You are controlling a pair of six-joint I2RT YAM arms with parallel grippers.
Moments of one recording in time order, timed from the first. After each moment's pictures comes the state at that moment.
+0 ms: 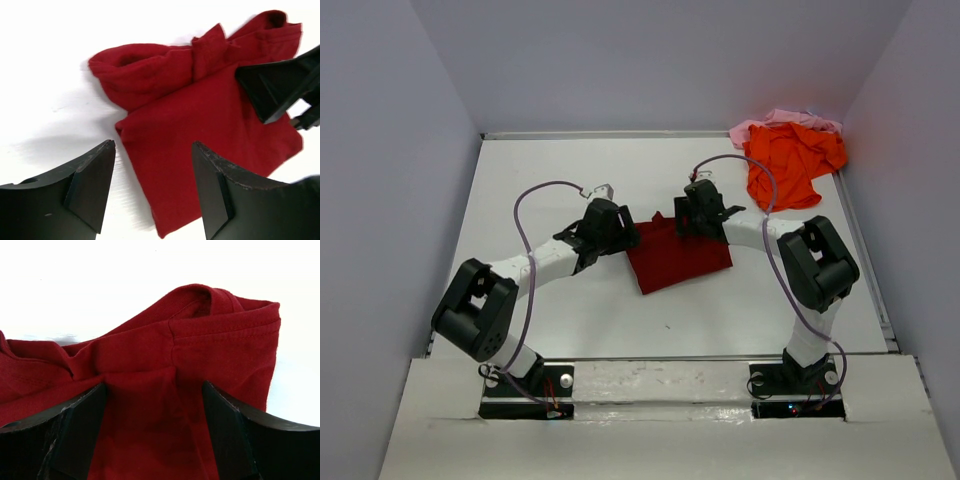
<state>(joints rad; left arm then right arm) -0.58 1.51 0.82 0.00 -0.07 -0.75 0.53 1.87 1.15 -0.10 0.30 0.33</state>
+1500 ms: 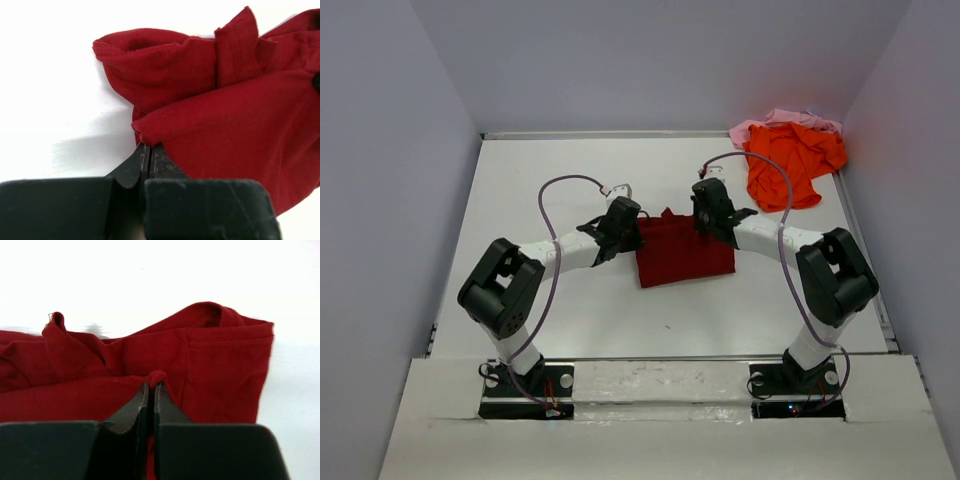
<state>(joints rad) -0.66 1.69 0.95 -0.03 -0.18 -0.71 0.53 1.75 1.08 -0.07 0.34 0.34</state>
